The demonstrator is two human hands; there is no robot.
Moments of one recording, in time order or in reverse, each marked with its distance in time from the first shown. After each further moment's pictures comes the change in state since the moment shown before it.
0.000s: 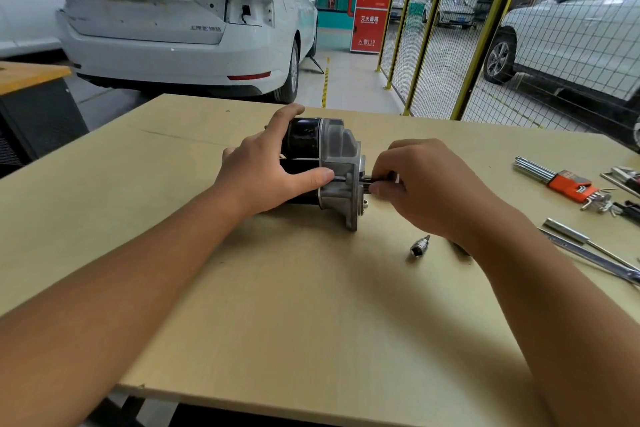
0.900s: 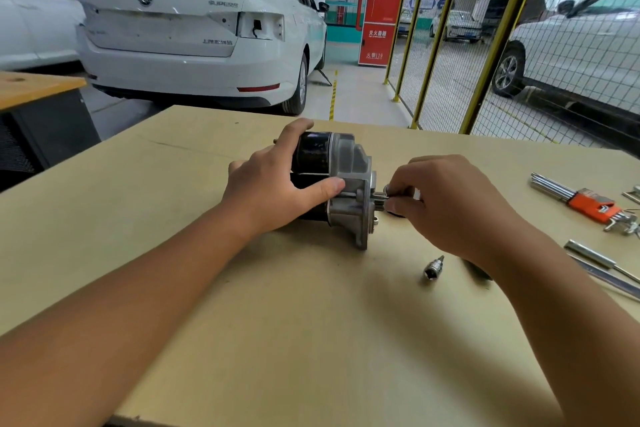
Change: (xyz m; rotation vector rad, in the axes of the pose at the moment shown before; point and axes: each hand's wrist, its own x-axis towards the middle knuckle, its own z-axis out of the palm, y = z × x) left_hand 0.005 -0.008 0.010 0.075 0.106 0.045; right_hand 0.000 0.006 0.003 -0.003 0.054 0.032
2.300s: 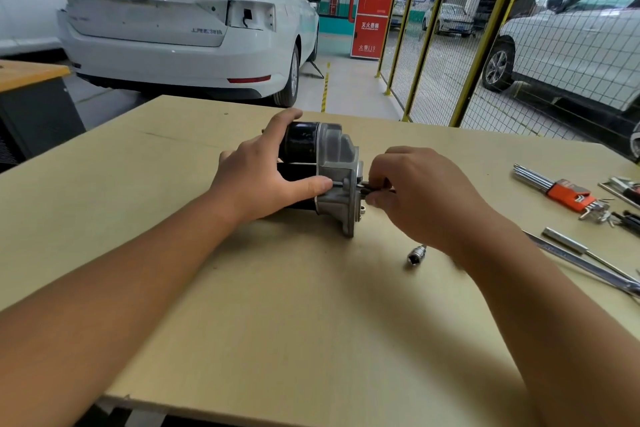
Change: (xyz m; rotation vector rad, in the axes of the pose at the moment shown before) left_hand -0.004 0.006 -0.008 -0.056 -0.087 -0.033; right_hand 0.000 -0.013 0.001 -0.103 -0.055 -0.017
